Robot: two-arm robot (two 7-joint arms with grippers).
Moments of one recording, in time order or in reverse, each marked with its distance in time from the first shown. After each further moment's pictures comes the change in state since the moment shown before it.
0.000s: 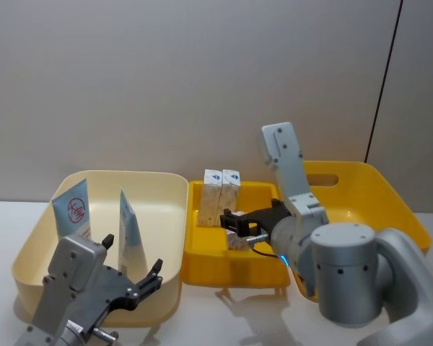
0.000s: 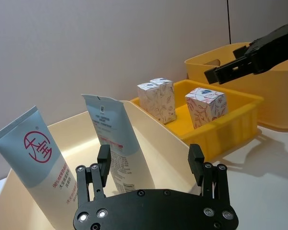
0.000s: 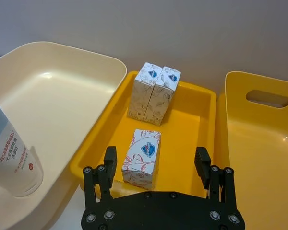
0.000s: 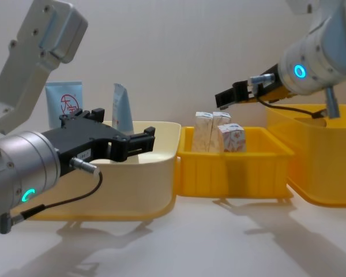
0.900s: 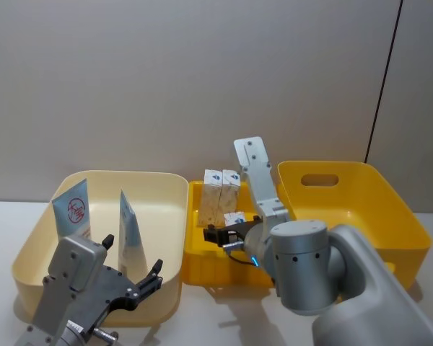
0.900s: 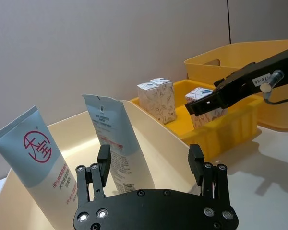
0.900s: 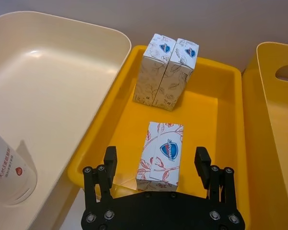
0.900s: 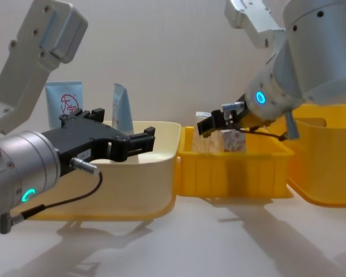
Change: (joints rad) left arm 0.000 0.000 0.000 0.000 0.000 0.000 0.000; right arm 0.093 -0.105 0.005 0.247 -0.023 -0.011 -0.033
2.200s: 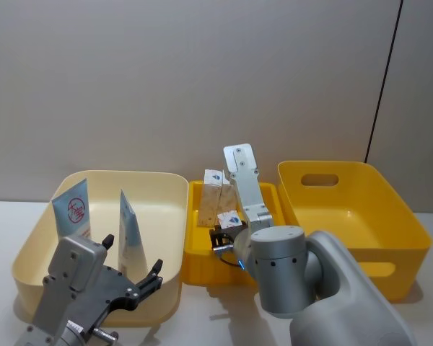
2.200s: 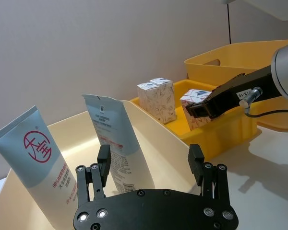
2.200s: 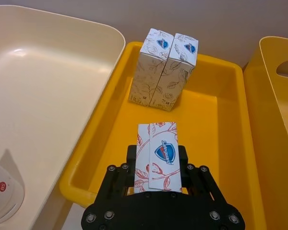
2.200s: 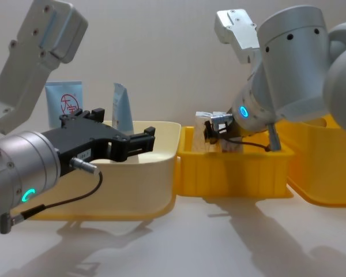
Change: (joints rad) left arm 0.000 0.000 0.000 0.000 0.000 0.000 0.000; right arm 0.029 -0.060 0.011 0.124 -0.041 -0.070 -0.055
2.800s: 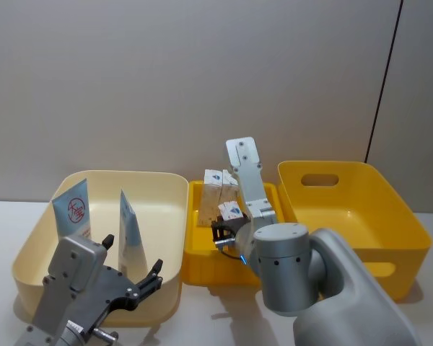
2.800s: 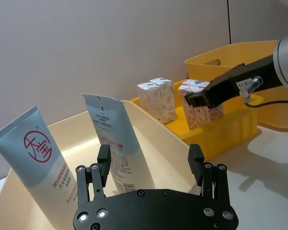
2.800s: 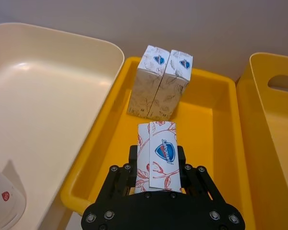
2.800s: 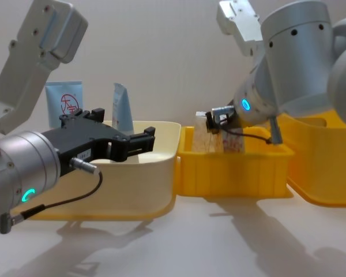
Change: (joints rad) left arm 0.000 0.000 0.000 0.000 0.000 0.000 0.000; right arm -0.004 0.007 0.000 -0.023 -0.008 -0.029 0.005
